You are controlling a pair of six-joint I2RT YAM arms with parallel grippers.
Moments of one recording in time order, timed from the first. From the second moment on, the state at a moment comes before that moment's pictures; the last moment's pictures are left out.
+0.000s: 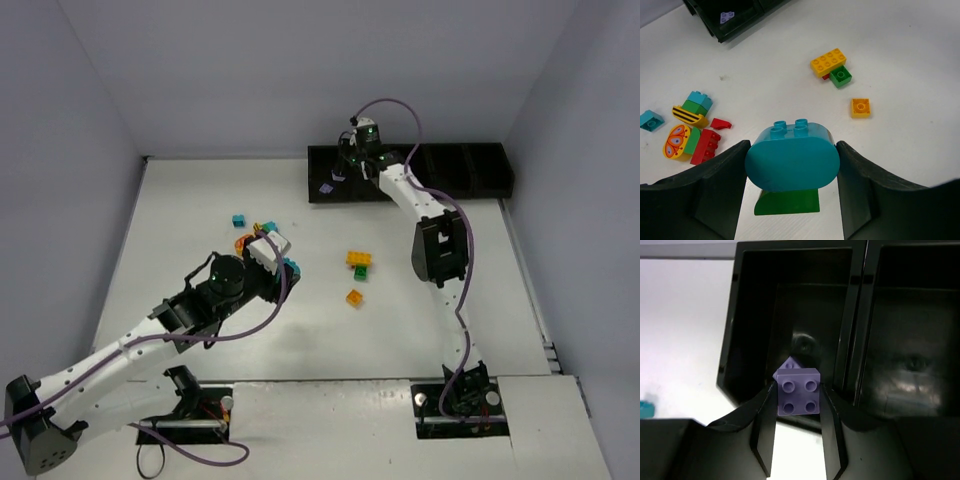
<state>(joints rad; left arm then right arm) -0.85 0.87 0.74 -0.19 -0.14 -0.02 0.35 2.40 2.17 -0.40 -0.09 0.34</state>
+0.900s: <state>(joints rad) -0.81 0.92 0.76 -0.19 -0.10 0.07 0.35 1.95 1.75 -0.26 -0.56 0.37</state>
